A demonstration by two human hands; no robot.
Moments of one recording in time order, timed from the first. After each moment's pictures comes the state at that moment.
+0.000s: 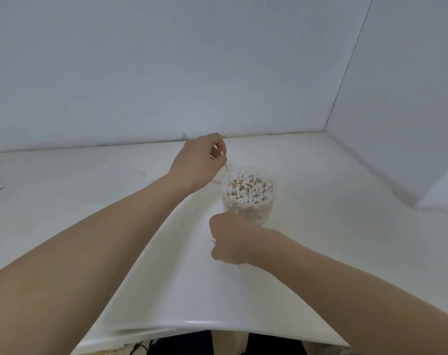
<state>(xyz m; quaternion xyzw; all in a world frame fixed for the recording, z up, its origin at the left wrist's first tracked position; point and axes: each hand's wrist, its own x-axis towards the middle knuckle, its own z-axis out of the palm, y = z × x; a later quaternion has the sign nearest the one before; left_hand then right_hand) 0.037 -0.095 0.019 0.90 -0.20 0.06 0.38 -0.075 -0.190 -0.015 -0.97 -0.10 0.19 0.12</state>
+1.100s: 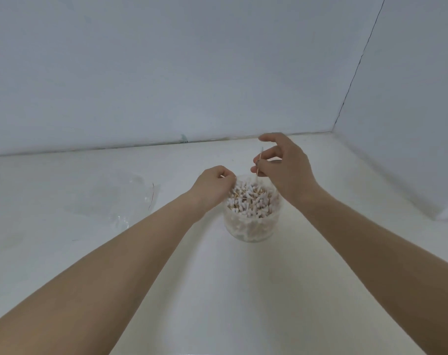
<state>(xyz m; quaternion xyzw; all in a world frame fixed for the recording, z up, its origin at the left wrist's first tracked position) 0.058 -0.126 -0.028 0.82 -0.06 -0.13 0.55 0.009 -0.290 0.003 -0.82 0.04 -0.19 0.53</state>
